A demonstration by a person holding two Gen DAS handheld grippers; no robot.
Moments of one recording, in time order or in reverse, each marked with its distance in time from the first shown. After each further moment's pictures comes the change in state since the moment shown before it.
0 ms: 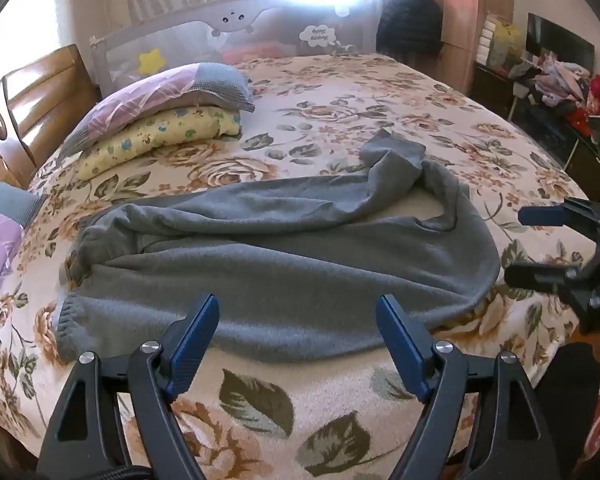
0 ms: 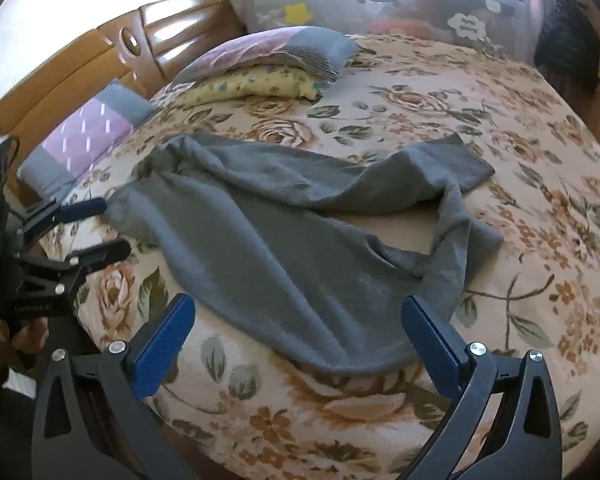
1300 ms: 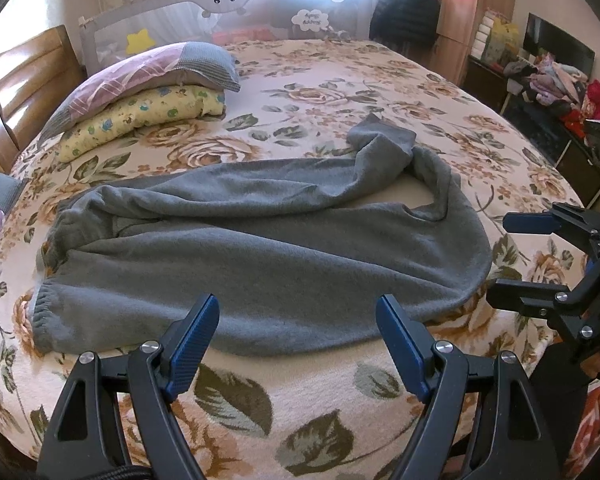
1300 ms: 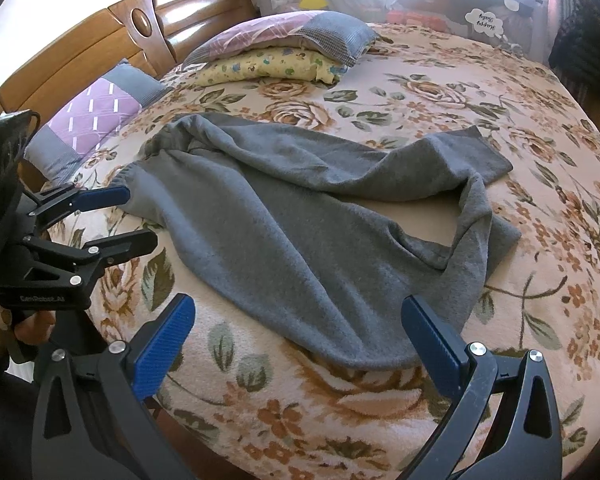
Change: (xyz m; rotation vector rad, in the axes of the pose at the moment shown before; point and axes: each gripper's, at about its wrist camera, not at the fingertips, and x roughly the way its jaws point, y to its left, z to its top) left arm 0.016 0.000 -0.003 -0.040 0.072 -0.081; right arm 0.014 0.019 -0.005 -0.046 0.026 0.045
